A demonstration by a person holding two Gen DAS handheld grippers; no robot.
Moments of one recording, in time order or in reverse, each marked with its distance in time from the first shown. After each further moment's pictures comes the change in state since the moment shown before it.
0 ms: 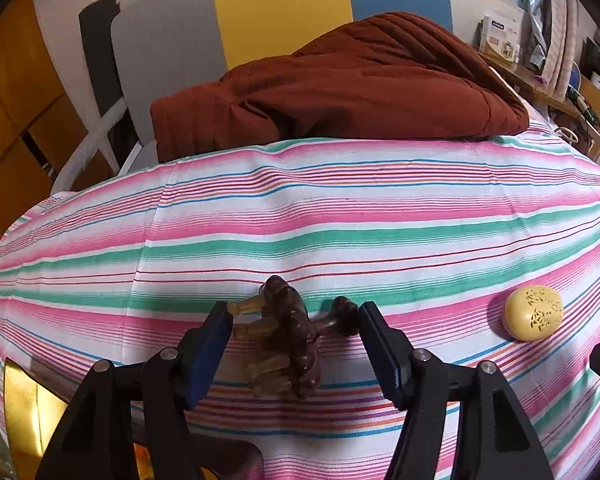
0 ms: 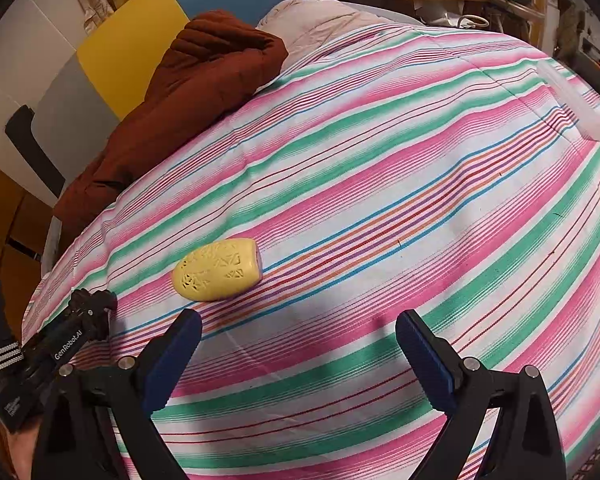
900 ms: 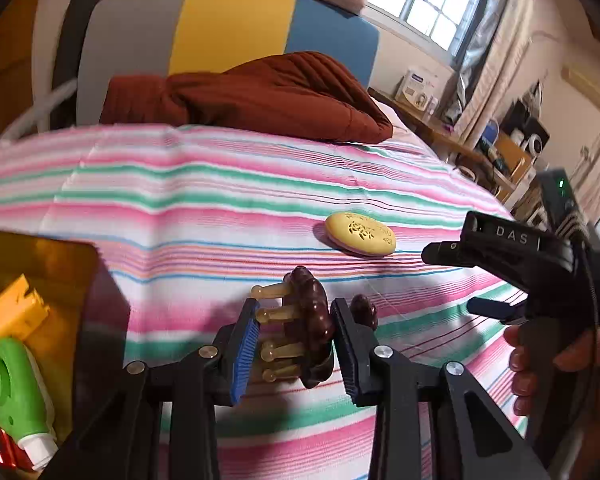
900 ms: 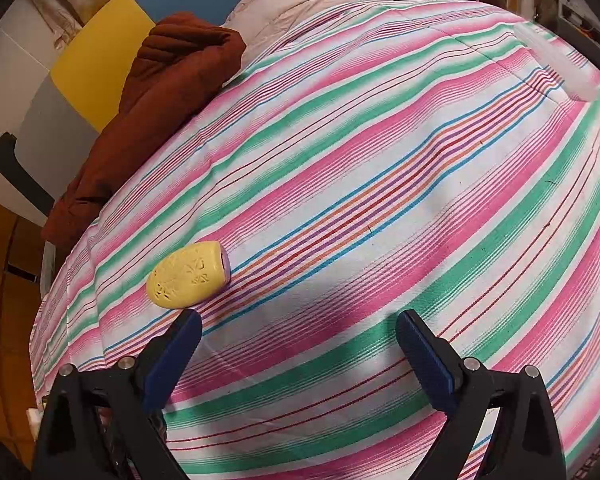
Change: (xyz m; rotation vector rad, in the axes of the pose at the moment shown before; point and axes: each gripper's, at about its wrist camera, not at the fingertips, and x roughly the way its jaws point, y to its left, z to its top) left arm -0.066 -0.023 -0.097 -0.126 -0.124 -0.421; right arm 0.009 -0.022 0.001 0.105 0.037 -0.003
